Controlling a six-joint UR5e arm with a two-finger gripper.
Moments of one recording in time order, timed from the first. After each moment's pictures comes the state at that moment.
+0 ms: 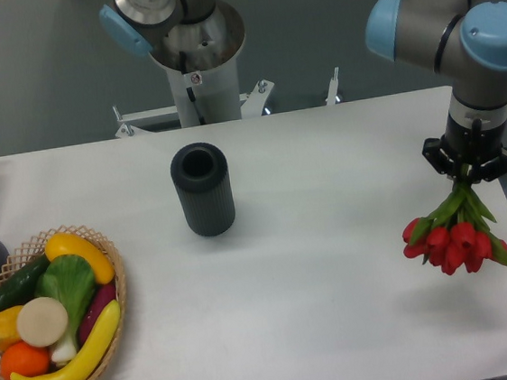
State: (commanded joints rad) arm 2.84 -2.00 -1.45 -1.07 1.55 1.26
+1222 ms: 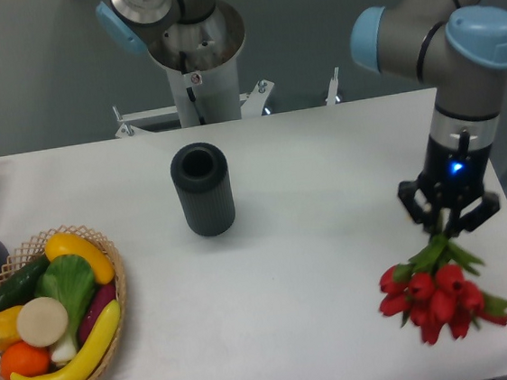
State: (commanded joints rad) arm 2.74 -2.03 -1.42 -0.93 0.98 1.00
